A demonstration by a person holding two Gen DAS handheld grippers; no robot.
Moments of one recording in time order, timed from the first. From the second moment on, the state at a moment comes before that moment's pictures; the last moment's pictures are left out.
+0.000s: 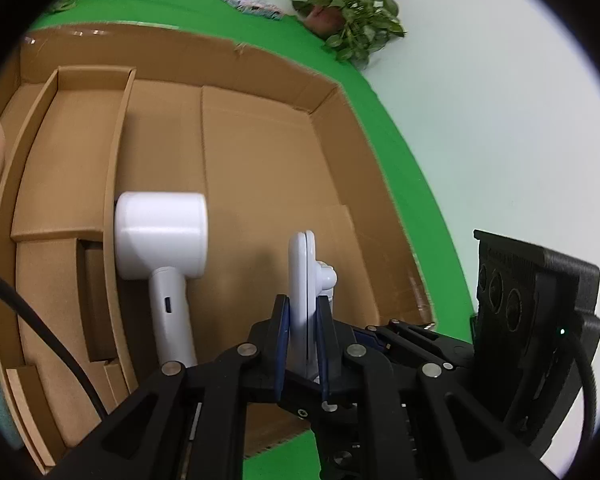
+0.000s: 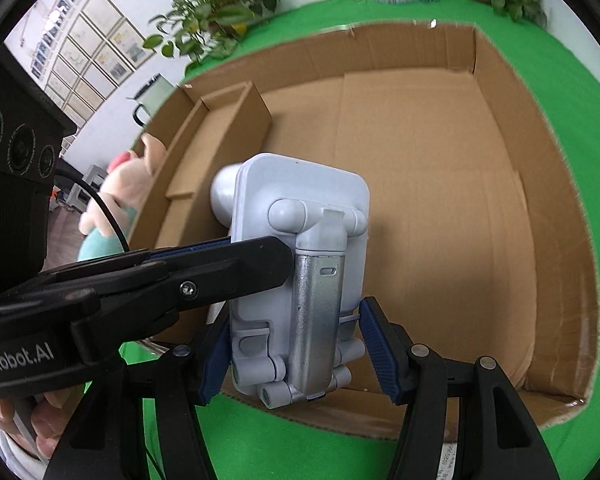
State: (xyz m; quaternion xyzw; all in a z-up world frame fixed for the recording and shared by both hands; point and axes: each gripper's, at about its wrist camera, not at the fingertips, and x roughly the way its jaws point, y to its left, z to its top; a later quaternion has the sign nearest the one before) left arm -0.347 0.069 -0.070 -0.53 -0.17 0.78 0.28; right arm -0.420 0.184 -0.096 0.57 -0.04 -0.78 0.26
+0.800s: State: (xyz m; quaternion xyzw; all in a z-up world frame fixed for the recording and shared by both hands) left arm -0.307 0.017 -0.020 -0.48 -0.12 0.84 0.22; right arm -0.428 0.167 -0.118 0.59 0.01 -0.77 0.24
